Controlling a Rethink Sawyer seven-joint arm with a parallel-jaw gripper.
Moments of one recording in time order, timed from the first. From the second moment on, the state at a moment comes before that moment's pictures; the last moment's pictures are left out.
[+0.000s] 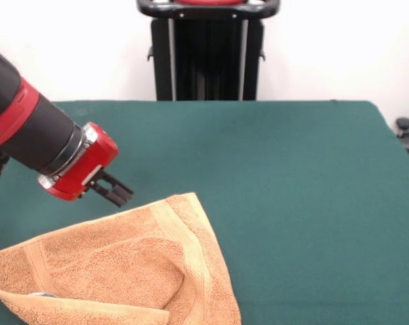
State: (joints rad) arm -0.82 -0.22 0.50 1.19 -0.08 1.15 0.72
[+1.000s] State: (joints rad) arm -0.86 -0.21 0.50 1.34 -0.09 0.87 0.72
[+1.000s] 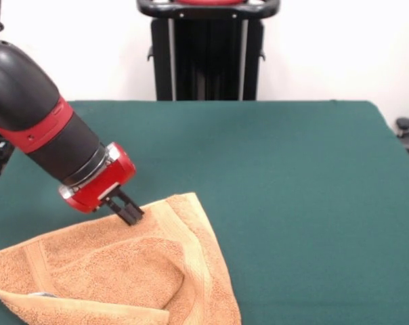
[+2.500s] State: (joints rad) arm -0.86 -0.22 0.54 1.46 -0.09 0.76 0.72
